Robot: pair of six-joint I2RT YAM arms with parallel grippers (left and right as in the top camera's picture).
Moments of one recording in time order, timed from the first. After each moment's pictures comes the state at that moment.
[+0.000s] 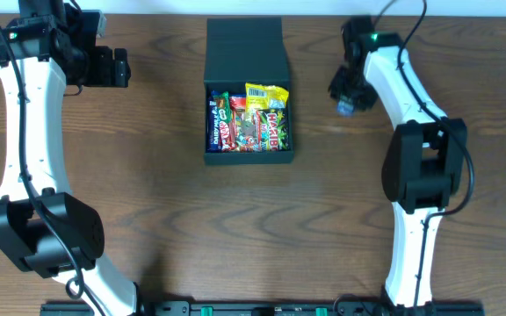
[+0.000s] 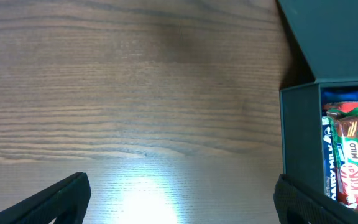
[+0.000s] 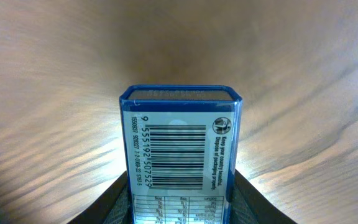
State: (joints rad) left arm 0.17 1.89 1.92 -1.15 0.18 0.17; right arm 0.13 2.35 2.06 -1.13 0.09 0.62
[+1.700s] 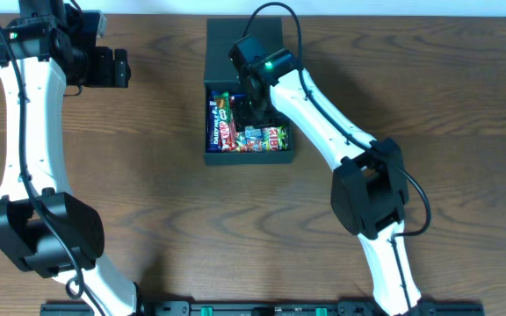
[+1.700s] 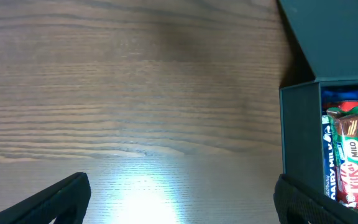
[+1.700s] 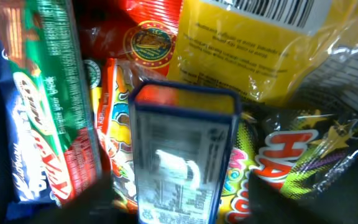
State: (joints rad) left arm 0.17 1.89 1.92 -1.16 0.18 0.17; right arm 0.57 2.31 2.08 -1.17 -0.09 0.41
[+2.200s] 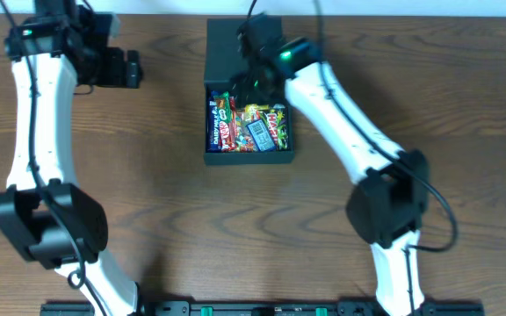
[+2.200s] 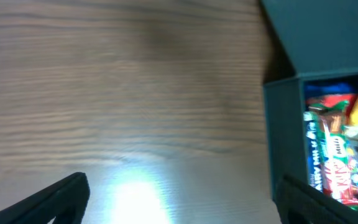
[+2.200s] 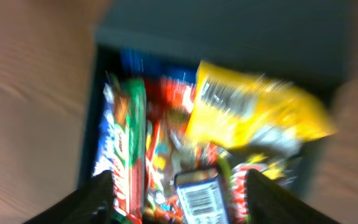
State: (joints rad) left arm 0.12 1.95 1.92 -1.14 0.24 0.17; right arm 0.51 2.17 2.11 -1.05 -0.09 0.37
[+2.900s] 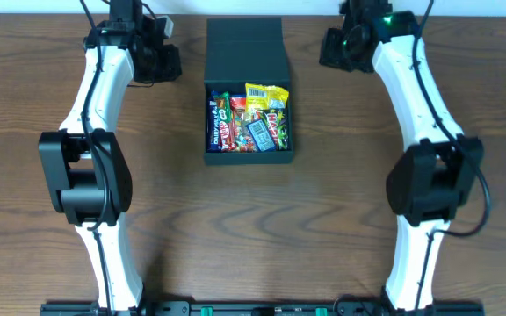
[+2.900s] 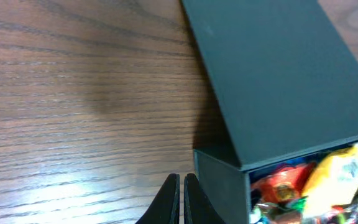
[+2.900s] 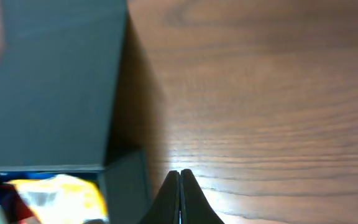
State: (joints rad) left arm -0.01 2.20 1.92 -0.85 0.41 -0.09; right arm 0.16 2.26 2.12 -0.99 -0.15 0.35
